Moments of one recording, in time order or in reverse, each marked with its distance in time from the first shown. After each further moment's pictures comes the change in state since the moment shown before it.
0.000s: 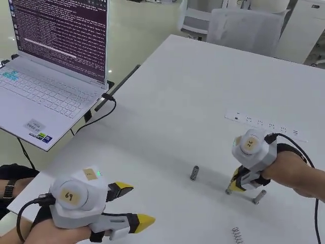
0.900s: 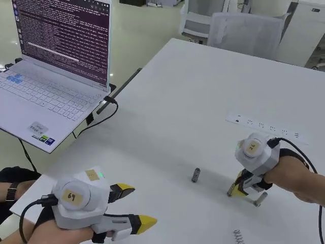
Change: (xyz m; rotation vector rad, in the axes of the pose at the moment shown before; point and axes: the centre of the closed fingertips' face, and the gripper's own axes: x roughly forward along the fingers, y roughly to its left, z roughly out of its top) left arm -0.001 -0.002 0.003 0.000 -0.005 0.004; right arm -0.003 -0.004 -0.009 0.053 -0.002 -0.024
